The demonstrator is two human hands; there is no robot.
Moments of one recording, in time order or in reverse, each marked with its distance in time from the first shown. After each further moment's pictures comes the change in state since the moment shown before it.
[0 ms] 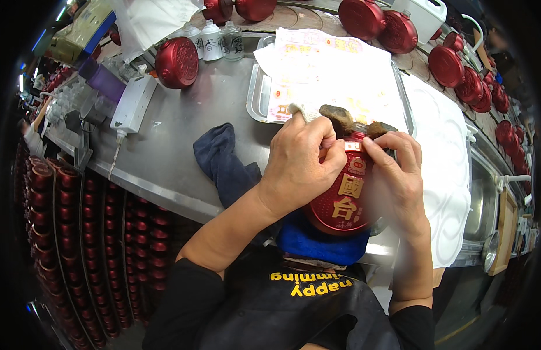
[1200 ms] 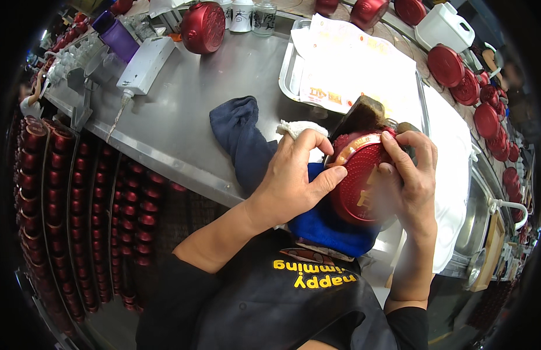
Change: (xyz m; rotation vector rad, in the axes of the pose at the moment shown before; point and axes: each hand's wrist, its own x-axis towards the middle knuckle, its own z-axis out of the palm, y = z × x) left_hand -0.069 -0.012 -0.037 -0.314 -0.069 -0.253; right_hand 0.010 -0.017 0.004 -0.120 -0.129 -0.025
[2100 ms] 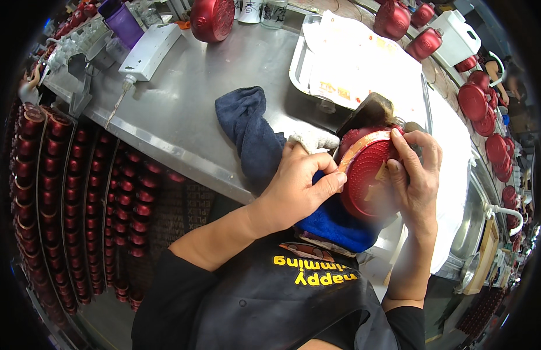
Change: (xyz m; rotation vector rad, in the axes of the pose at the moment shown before) left_hand -0.019 0.002 -0.001 -0.067 -0.077 -0.070; right_hand -0.004 0.002 0.004 -0.014 -0.007 0.016
